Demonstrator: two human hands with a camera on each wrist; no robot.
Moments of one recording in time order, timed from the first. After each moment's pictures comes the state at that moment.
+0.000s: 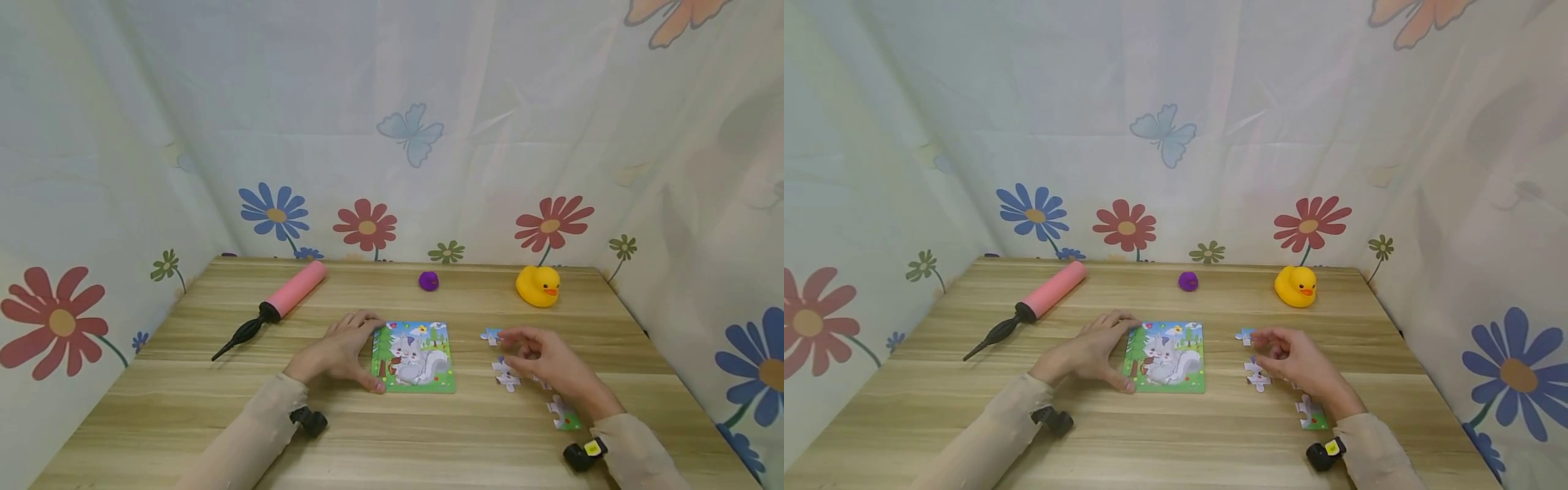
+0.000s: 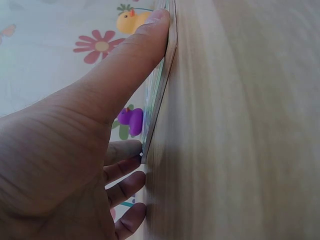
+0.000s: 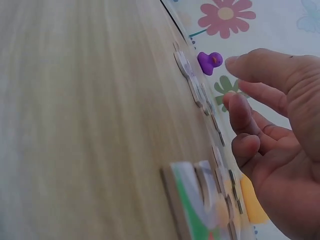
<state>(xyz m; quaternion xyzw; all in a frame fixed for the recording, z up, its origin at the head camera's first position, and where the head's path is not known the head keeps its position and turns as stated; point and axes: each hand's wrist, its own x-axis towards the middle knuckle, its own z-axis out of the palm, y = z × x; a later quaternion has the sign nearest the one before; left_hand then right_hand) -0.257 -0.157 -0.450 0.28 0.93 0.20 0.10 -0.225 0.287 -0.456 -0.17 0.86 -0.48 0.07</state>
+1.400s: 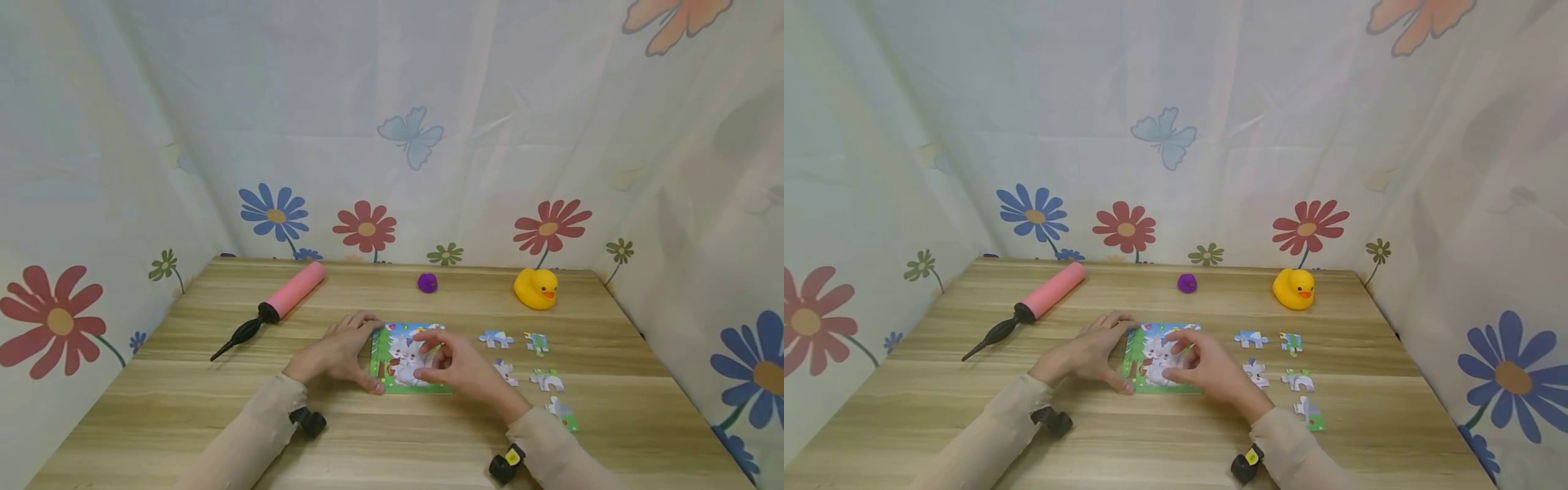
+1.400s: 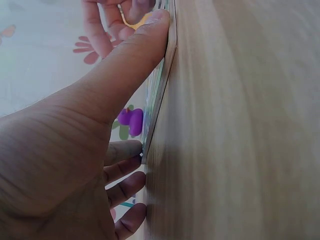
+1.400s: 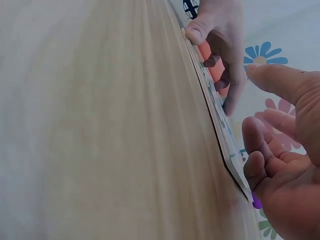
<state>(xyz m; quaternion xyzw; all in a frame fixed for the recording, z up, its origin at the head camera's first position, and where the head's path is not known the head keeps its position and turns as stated) -0.256 -0.156 -0.448 0.28 0.93 0.20 0.09 -0.224 0.144 -0.461 -0.25 0.83 -0.50 0.09</state>
